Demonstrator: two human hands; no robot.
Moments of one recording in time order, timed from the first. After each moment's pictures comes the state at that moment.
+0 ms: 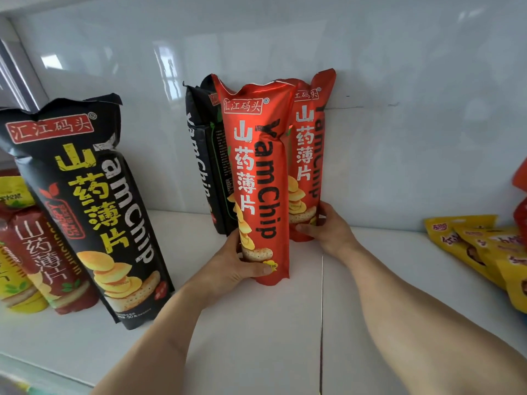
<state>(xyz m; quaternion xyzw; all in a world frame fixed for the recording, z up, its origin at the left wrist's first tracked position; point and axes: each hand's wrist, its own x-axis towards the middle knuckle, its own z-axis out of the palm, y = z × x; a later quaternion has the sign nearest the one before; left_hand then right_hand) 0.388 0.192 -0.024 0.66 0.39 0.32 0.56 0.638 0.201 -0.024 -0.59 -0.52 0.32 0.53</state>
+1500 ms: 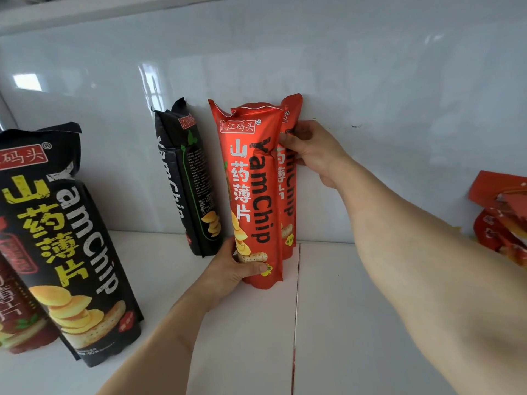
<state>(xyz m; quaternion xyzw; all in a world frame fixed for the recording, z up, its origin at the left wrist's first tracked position) 0.440 0.214 -0.019 0.64 0.40 0.34 0.56 0.663 0.218 0.157 -0.51 -0.57 0.25 0.59</state>
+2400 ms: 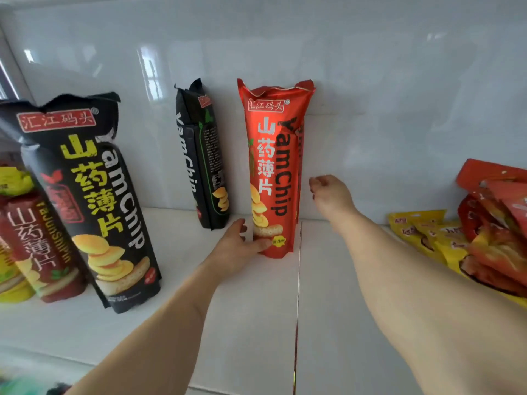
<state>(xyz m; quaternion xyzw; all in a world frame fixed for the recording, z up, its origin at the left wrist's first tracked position) 0.426 0.184 -0.019 0.68 0.48 0.30 0.46 0.640 0.159 0.058 -0.70 -0.47 0.17 0.51</state>
